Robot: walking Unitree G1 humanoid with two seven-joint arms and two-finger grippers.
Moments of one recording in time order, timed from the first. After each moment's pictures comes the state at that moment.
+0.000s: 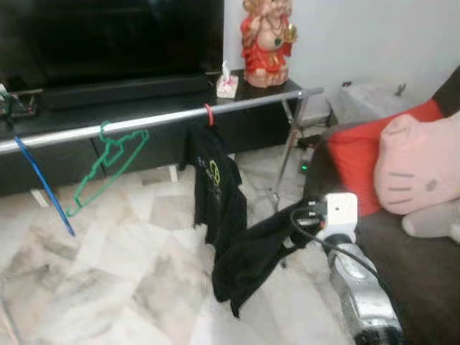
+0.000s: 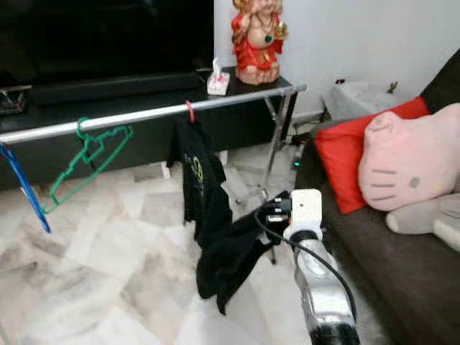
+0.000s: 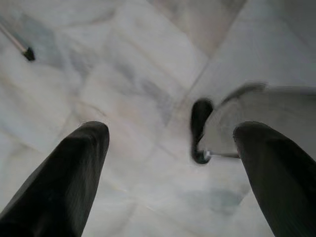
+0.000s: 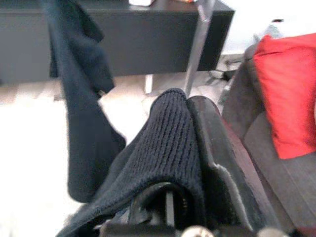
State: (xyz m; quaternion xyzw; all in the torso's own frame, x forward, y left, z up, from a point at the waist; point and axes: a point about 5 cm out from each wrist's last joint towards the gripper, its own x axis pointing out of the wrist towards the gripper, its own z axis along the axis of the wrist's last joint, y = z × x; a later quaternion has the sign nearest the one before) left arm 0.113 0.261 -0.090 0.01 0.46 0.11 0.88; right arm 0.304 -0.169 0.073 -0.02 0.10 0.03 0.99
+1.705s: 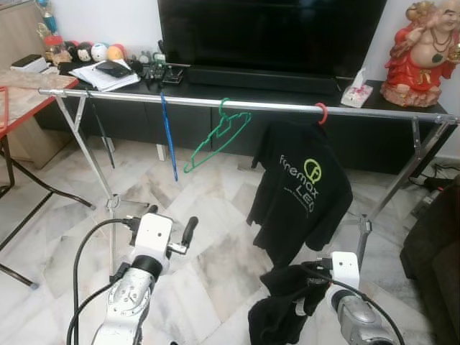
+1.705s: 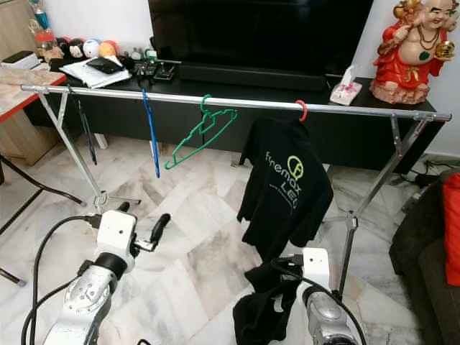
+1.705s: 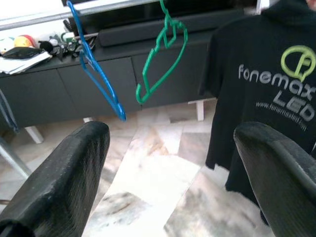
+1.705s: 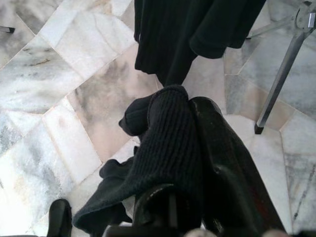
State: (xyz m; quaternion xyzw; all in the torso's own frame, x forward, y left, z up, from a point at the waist) left arm 0.256 0.145 0.104 0.09 -0.01 -0.11 0.99; right arm 0.249 -0.213 -0.036 0.02 0.32 -0.04 0.95
